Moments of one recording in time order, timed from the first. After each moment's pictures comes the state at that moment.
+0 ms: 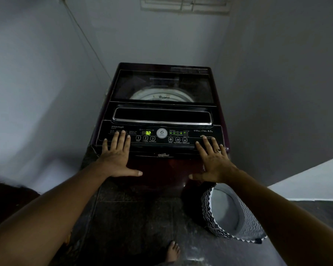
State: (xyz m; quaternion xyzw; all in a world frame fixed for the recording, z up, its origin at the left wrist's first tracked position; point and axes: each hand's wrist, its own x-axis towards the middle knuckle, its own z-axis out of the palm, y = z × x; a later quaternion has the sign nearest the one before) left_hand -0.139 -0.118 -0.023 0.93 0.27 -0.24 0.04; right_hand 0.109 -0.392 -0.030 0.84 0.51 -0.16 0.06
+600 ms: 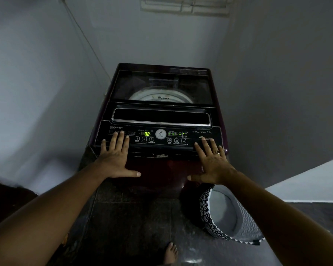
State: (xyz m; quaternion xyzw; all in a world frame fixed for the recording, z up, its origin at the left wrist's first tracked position) left_hand -0.139 -0.118 -0.023 0.93 0.28 -0.24 0.04; right_hand 0.109 -0.391 -0.030 0.85 0.50 -0.17 0.06
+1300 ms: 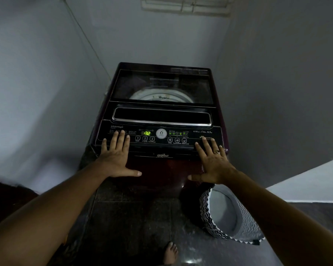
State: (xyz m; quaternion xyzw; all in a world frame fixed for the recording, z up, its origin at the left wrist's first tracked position) left_hand -0.140 -0.118 -0.025 0.93 0.28 -0.23 0.04; right_hand 0.108 -0.391 -0.029 0.84 0.50 -0.17 0.06
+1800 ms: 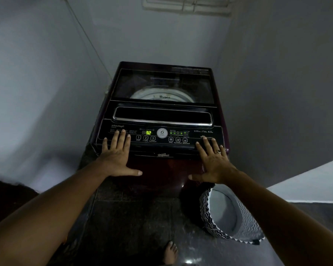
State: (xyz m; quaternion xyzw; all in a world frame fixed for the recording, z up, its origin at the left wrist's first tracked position) left_hand -0.139 -0.117 -0.027 0.93 0.28 -0.23 0.05; right_hand 0.108 -0.392 -0.029 0.84 0.50 -0.17 0.06
